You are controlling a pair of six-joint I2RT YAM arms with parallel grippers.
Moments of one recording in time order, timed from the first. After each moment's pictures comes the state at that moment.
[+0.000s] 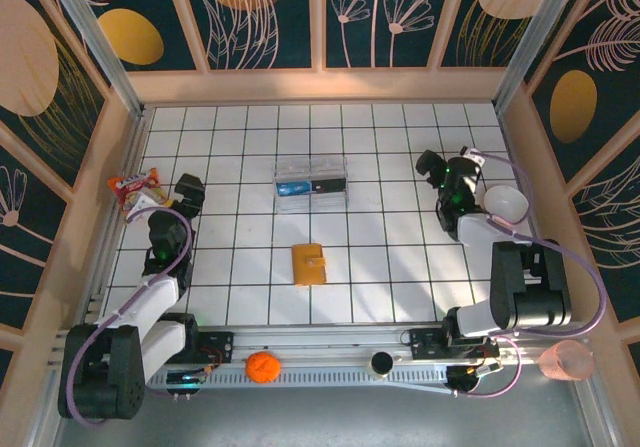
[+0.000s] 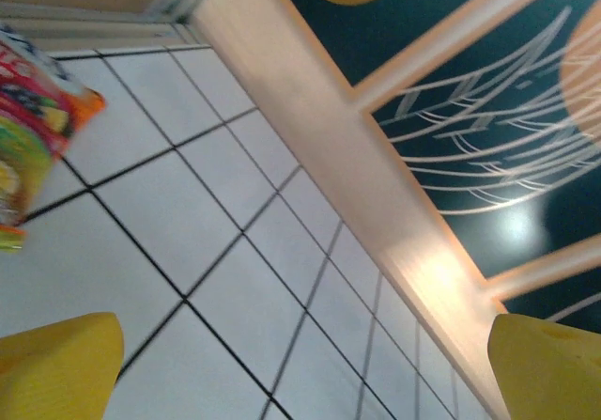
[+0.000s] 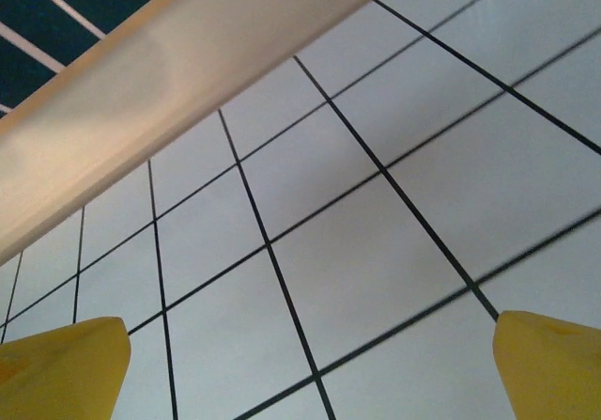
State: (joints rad) left arm -0.04 1.00 0.23 0.62 -0.20 -0.94; right arm 0.08 1.42 0.61 0.39 0.19 0.60
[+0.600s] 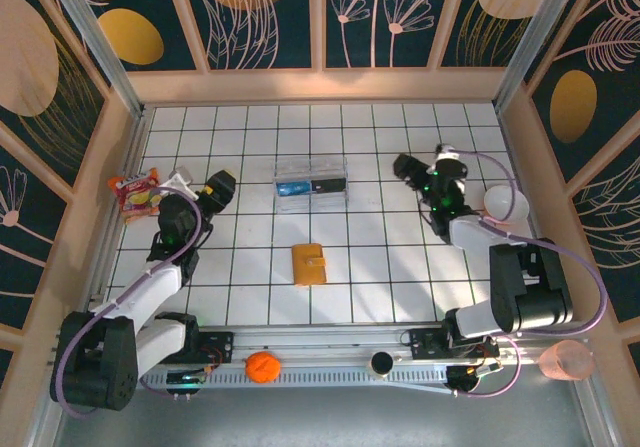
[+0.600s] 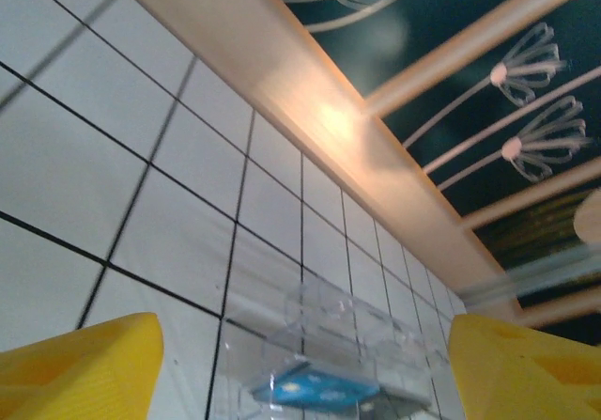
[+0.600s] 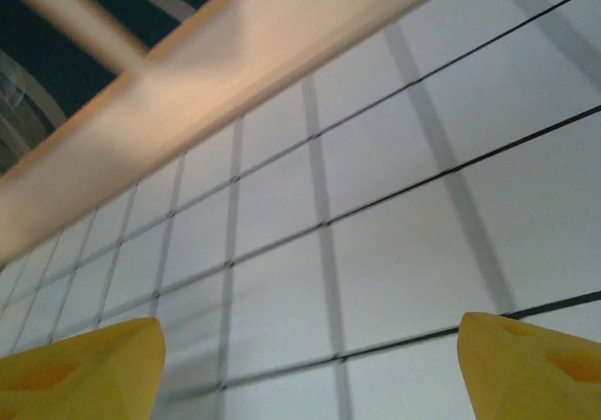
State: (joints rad) left arm -0.15 1.08 0.35 0.52 0.16 -0.90; right arm 0.22 1.42 0.61 0.43 -0.10 0.59
